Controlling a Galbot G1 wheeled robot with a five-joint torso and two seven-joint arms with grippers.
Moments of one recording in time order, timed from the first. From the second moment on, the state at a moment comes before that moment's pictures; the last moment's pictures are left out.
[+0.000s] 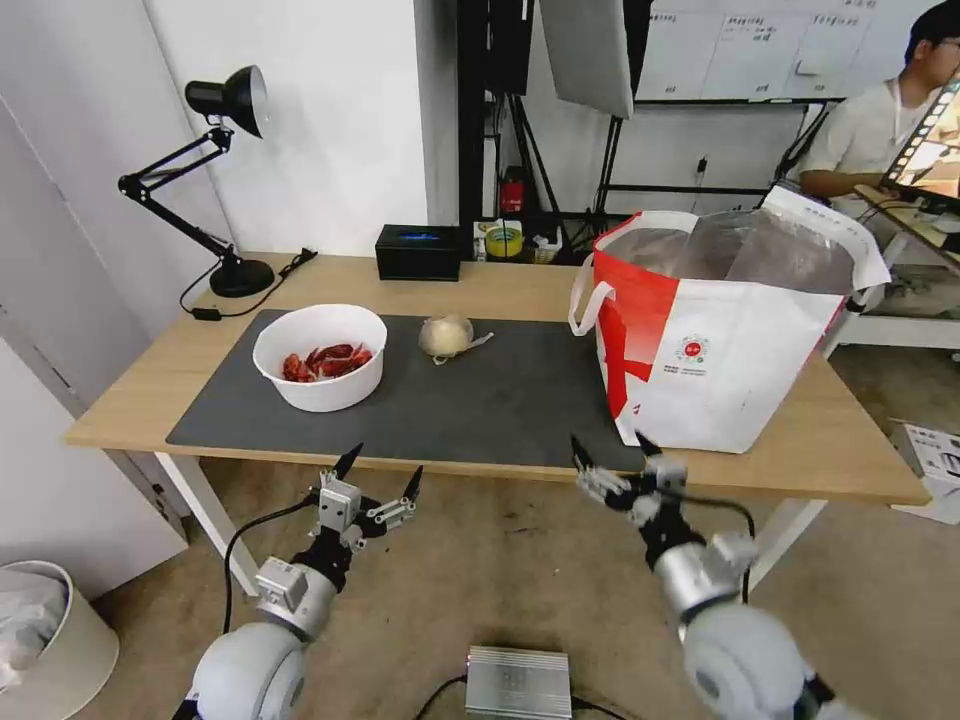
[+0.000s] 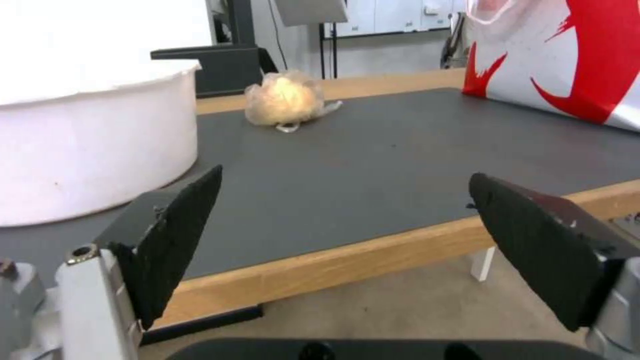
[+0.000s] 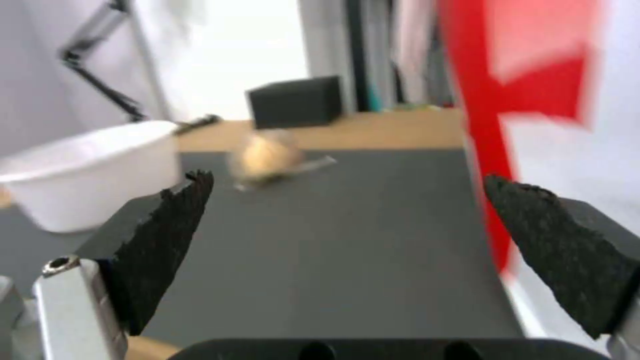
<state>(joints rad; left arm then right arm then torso) 1.49 -1.18 -0.40 -2.02 -0.23 -0.06 0.10 -1.29 0.92 0.22 2.11 0.68 -0.01 0.18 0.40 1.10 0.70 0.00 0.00</state>
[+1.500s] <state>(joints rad) 1.56 -1.20 -0.52 -2.02 -0.24 -0.07 0.10 -0.09 1.37 -0.43 0.92 1.01 -0.20 0.01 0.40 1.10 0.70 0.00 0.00</state>
